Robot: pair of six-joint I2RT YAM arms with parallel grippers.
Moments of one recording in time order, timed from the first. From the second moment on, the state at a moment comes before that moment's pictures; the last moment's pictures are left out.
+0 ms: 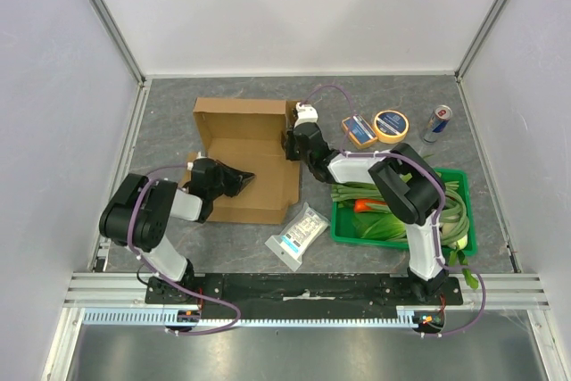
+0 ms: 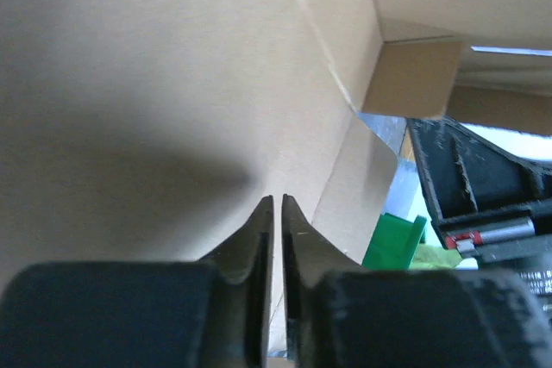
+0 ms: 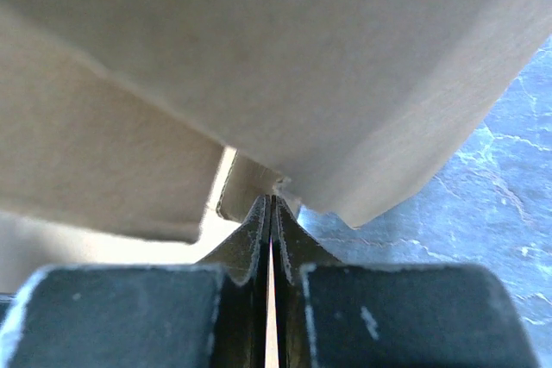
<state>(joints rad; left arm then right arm) -0.23 1.67 0.38 0.74 0.23 -1.23 0.71 2.05 1.18 0.42 0.22 0.46</state>
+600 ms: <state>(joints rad) -0.20 0.98 0.67 0.00 -0.18 -0.74 0.65 1.62 1.11 0.03 -0.01 0.27</state>
